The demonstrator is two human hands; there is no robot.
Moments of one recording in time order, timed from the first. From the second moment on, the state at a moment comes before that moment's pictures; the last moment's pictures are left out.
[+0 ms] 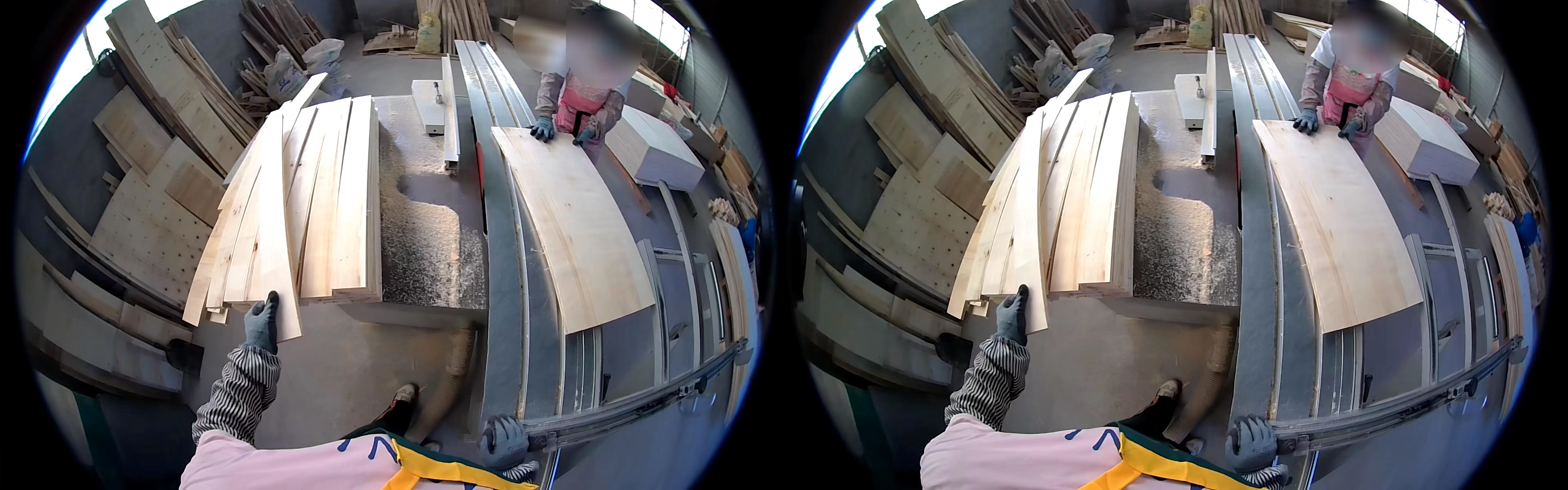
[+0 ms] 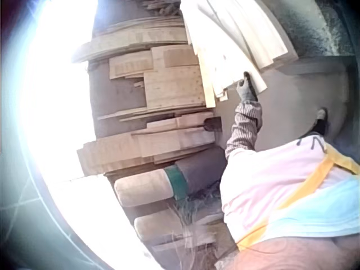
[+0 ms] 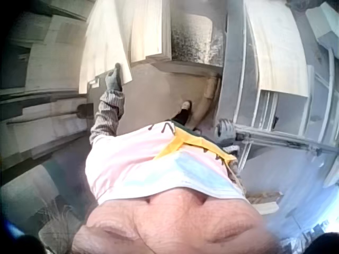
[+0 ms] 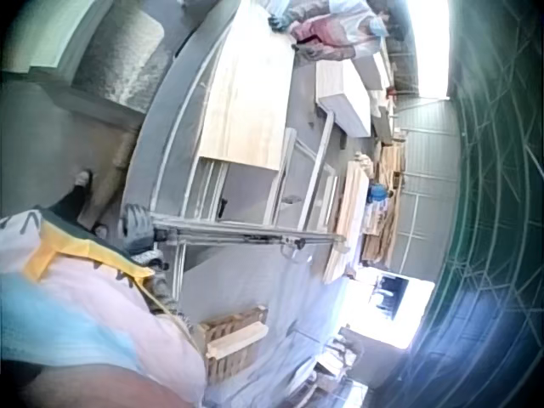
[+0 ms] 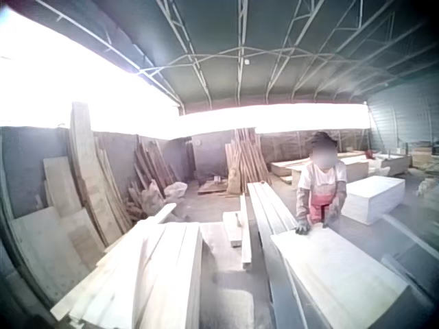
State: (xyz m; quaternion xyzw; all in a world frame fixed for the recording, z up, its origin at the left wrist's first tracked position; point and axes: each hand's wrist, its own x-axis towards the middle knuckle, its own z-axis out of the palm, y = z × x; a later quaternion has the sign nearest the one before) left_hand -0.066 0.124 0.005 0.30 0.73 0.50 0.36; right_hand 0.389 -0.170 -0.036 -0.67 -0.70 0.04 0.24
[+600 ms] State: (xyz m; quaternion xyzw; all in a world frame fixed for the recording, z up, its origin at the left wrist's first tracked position) left_hand -0.084 0.046 -0.006 0.23 0.66 0.35 0.62; right_hand 0.430 0.133 -0.040 -0.67 -0.65 -0.08 0.34
